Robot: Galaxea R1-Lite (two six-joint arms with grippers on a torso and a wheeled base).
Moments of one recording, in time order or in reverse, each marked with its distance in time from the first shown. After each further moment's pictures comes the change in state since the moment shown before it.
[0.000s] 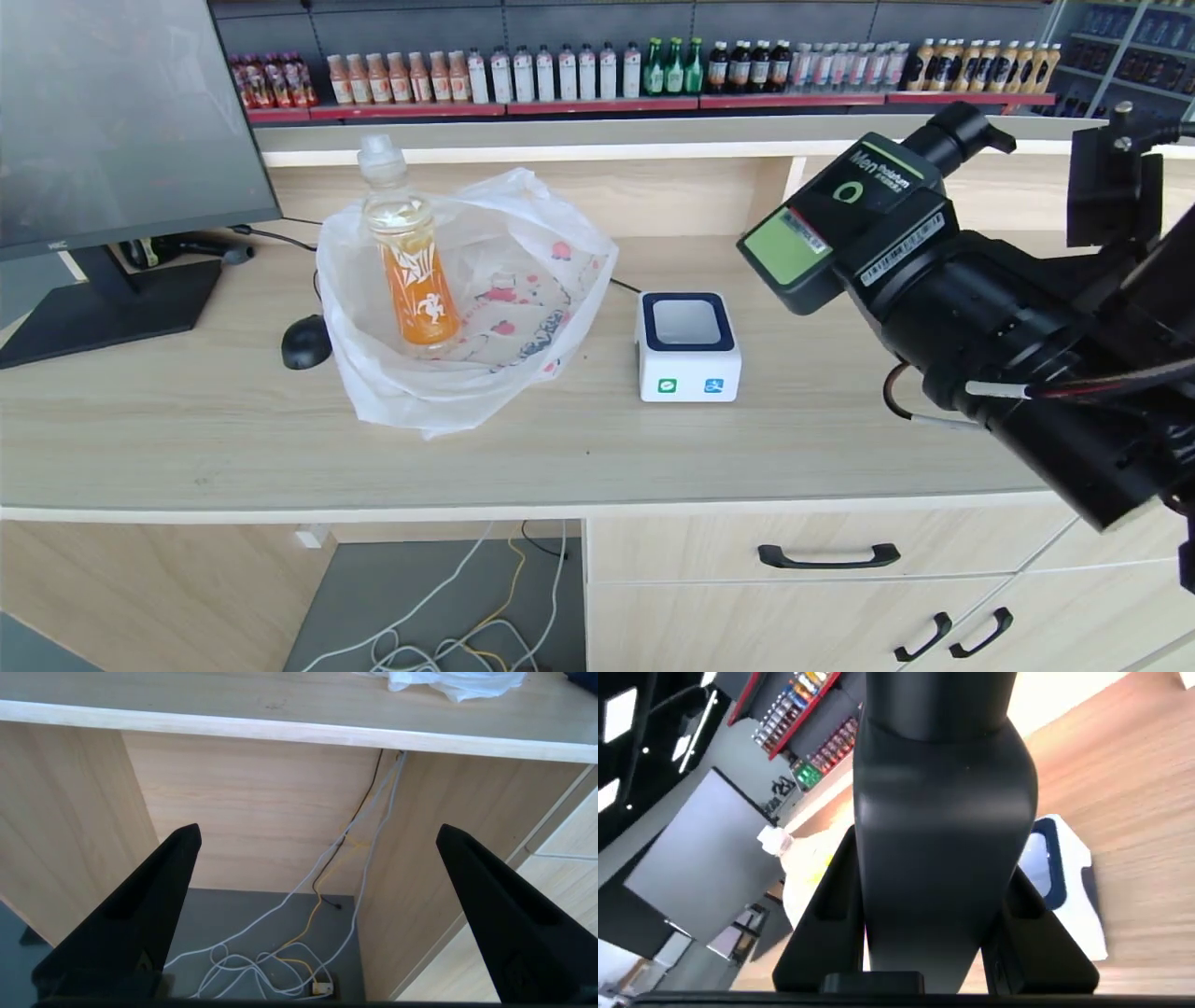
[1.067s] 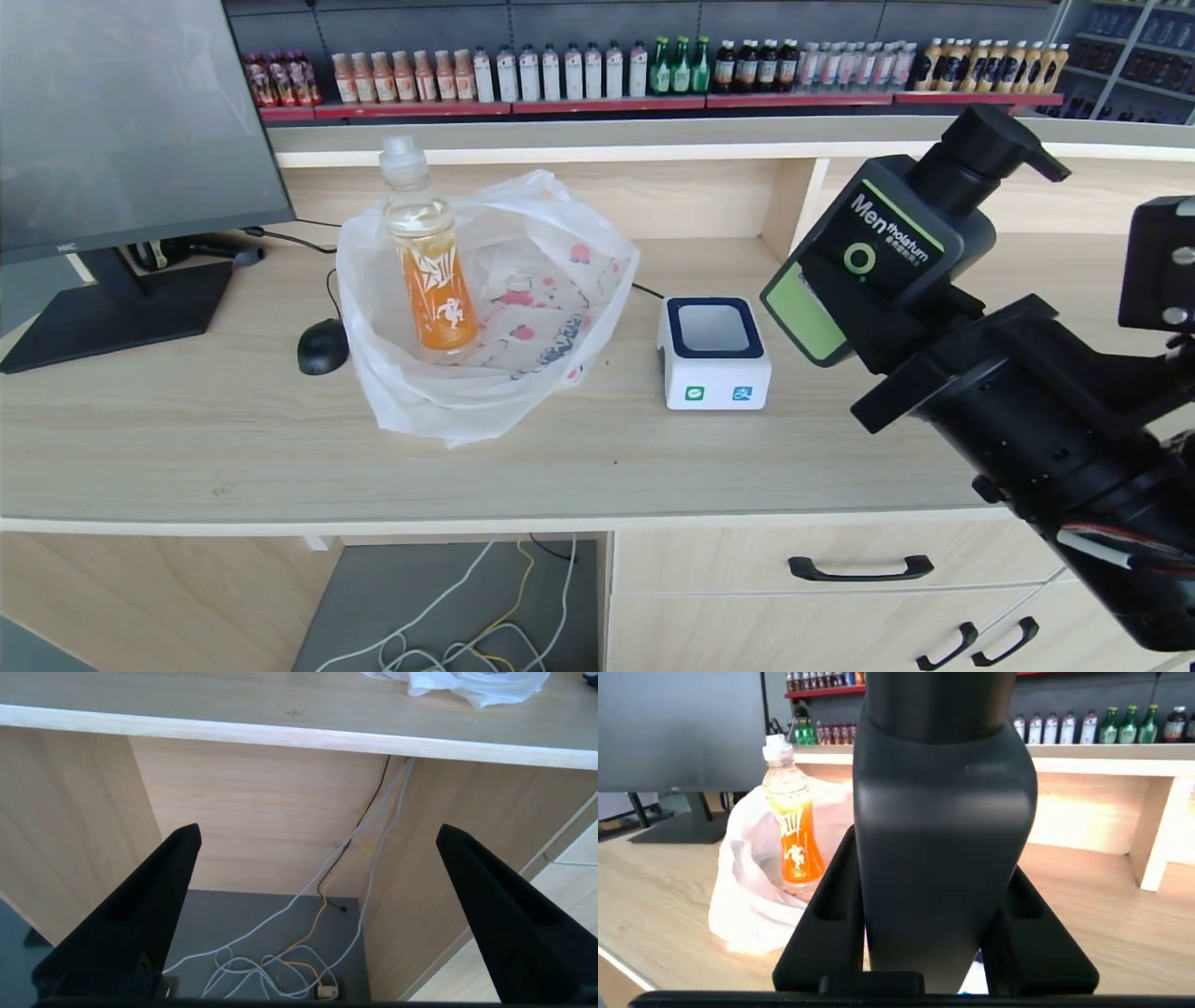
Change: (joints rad) left arm -0.001 0.000 0.000 0.000 0.000 -0.004; right arm -0.013 0.017 0.313 -0.527 0.254 -0.705
